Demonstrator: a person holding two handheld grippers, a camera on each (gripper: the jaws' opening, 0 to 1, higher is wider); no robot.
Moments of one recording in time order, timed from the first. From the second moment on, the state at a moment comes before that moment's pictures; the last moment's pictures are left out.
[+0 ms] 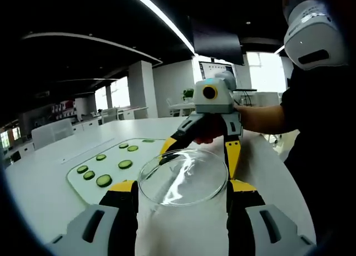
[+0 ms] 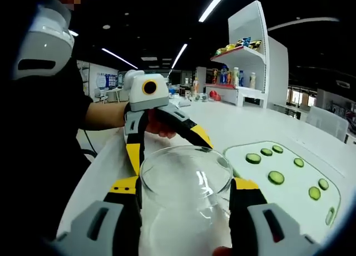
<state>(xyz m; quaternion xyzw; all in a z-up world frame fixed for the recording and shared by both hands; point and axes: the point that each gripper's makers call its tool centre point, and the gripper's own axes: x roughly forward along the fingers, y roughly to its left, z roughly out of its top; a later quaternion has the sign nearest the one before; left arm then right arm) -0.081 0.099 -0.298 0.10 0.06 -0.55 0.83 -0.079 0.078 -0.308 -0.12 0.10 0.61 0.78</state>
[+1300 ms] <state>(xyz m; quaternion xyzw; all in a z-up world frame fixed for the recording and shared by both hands) -0.081 0.156 -0.322 0.11 0.08 -0.52 0.85 -0.081 0.139 -0.335 -0.17 0.15 0.63 0.74</state>
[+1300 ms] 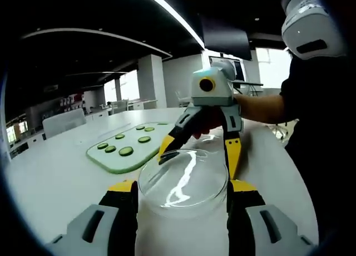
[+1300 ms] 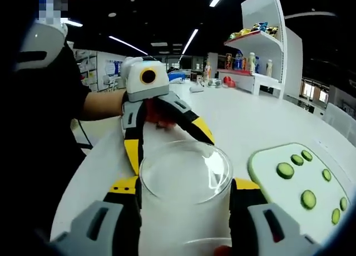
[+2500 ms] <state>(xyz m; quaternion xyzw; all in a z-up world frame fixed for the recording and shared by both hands) -0.084 0.157 -0.314 0.07 0.08 -0.52 0.85 -0.083 0.136 -0.332 -0.16 0.17 0.62 0.75</state>
